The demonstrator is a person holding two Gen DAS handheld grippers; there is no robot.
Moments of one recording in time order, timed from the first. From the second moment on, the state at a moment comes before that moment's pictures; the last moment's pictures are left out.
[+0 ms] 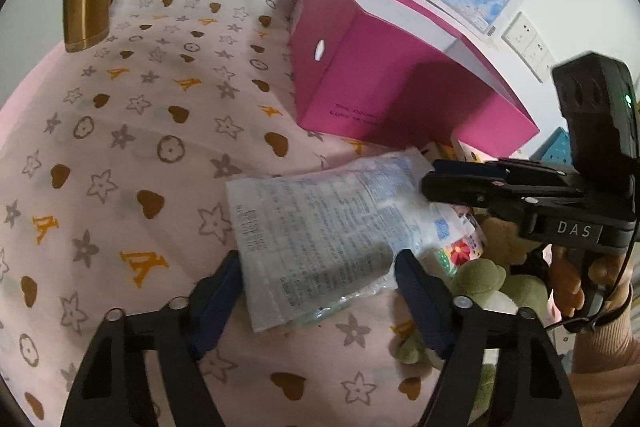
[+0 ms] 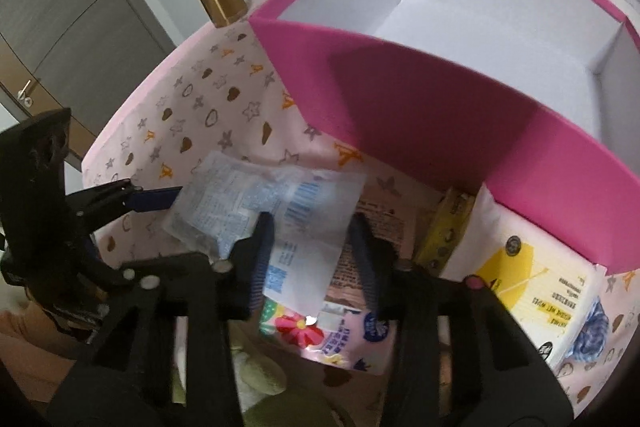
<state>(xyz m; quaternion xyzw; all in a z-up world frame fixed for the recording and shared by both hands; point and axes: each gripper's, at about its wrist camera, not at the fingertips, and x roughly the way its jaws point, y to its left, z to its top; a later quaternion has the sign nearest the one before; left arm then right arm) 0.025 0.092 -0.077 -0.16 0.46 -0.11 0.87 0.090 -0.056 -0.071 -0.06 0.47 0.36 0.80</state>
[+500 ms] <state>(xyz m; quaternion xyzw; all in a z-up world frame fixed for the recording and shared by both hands) 0.018 0.083 -0.033 -0.17 0.41 -0.13 0.88 0.074 -0.096 -0.042 0.01 0.42 0.38 0.82</state>
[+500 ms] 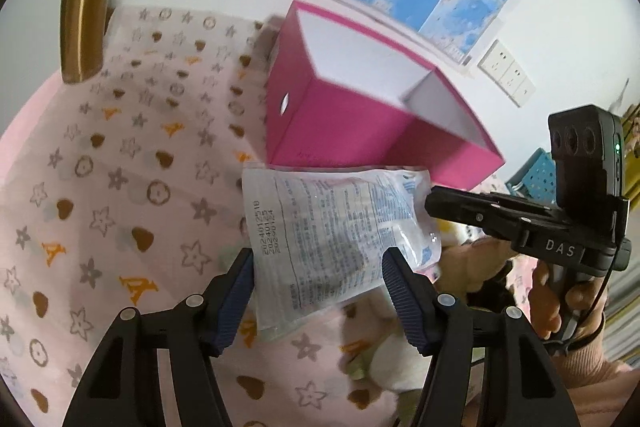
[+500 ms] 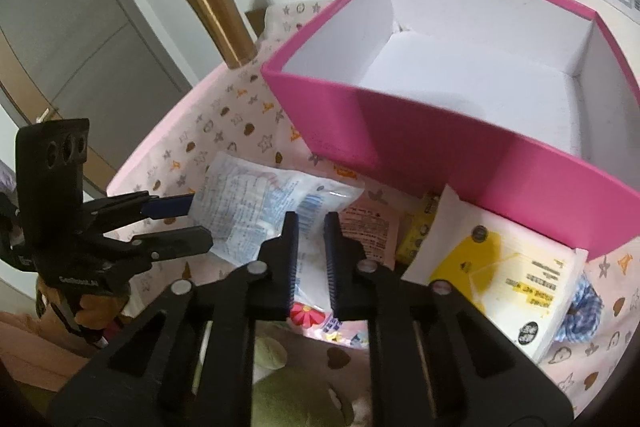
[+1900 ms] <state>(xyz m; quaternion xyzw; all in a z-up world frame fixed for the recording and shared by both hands) 0.167 0.024 0.027 -0.03 0.40 -0.05 0.92 0.207 -0.147 -0.024 0.08 0.45 0.31 0.84</state>
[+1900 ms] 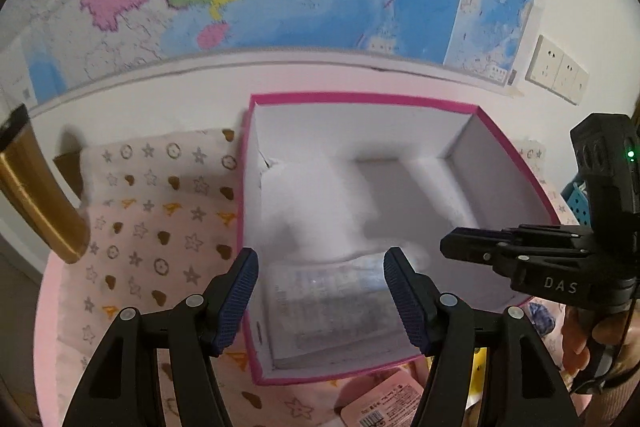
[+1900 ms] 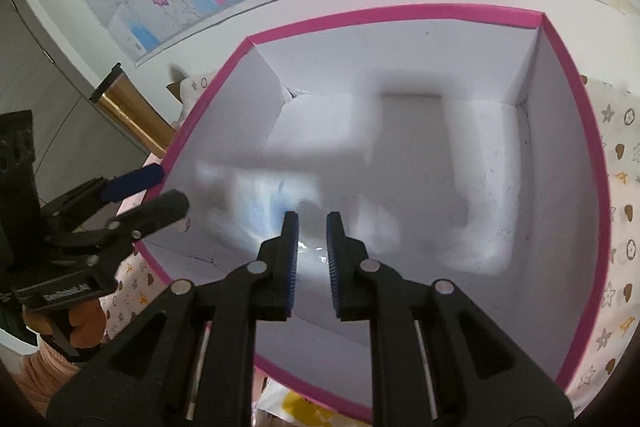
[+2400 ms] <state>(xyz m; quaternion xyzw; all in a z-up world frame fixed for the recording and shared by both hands) 0.063 0.037 0.047 -0.06 0.34 -0.10 0.93 0.109 -0.166 0.056 0.04 0.31 0.36 0.88</state>
